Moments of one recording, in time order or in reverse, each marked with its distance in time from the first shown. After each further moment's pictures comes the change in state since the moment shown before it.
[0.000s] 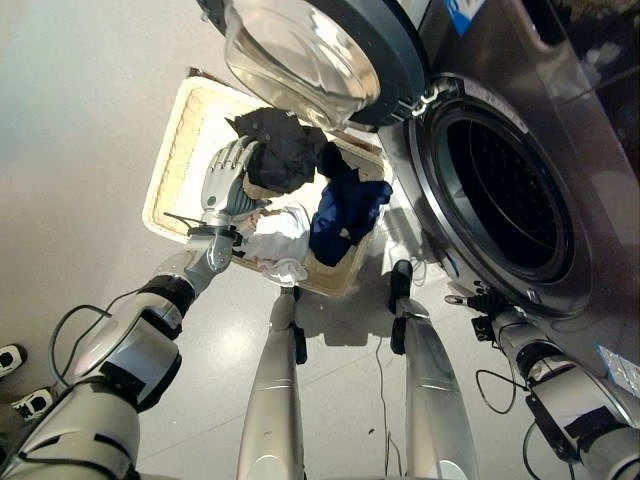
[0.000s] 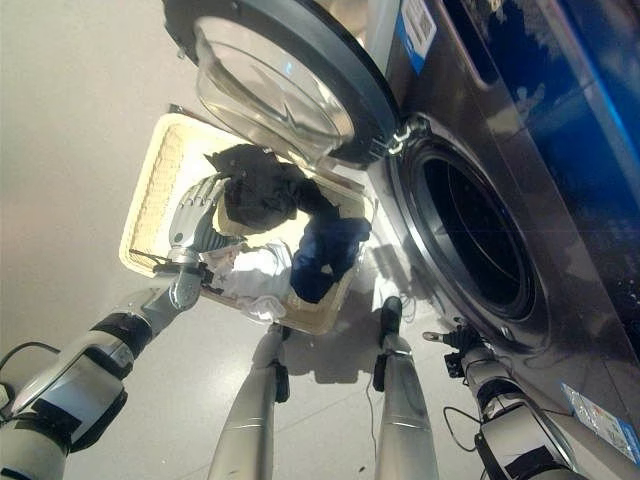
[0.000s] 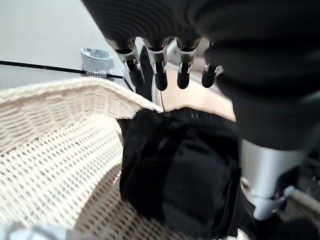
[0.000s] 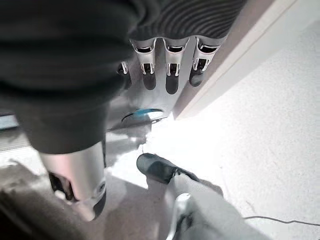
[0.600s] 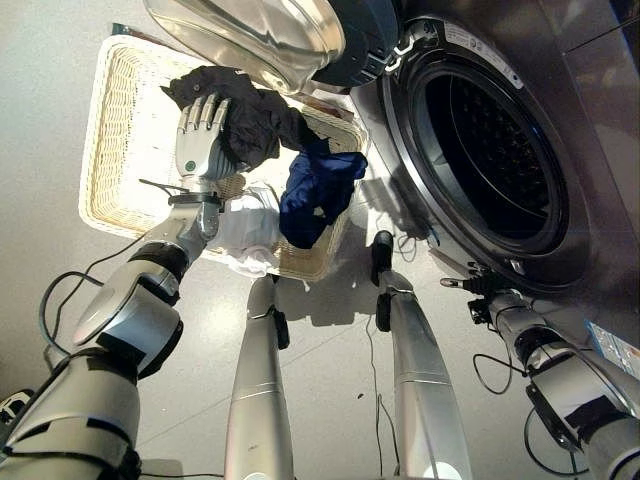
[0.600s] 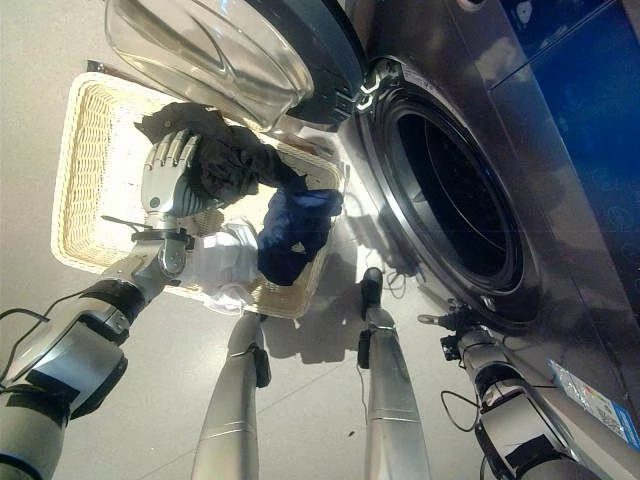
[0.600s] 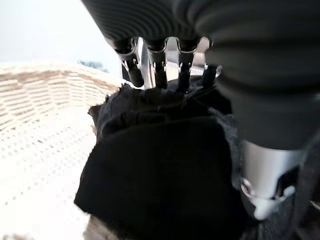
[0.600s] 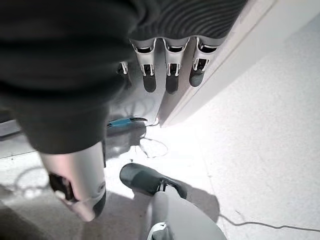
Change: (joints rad) left arm -0.153 0.001 -0.002 0.094 0.002 0.107 0.144; right arm -0.053 -0.008 0.067 -0.028 0.045 -0.013 0.009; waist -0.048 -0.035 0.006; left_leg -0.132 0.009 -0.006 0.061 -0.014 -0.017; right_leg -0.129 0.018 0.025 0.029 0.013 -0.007
